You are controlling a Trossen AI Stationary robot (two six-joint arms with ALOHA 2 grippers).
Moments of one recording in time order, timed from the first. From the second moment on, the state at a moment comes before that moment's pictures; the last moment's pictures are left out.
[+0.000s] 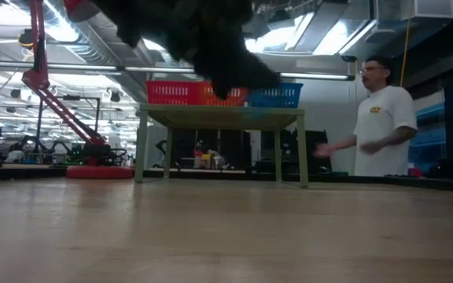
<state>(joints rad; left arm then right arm) -0.13 1.75 1.04 0.26 0.09 -0.08 0.59 1.76 2.05 -1.27 0.98 1.41</state>
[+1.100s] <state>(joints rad) 0.51 1.50 1.13 0.13 0.07 0.08 0.61 1.71 2.05 -1.36 1.03 1.38</state>
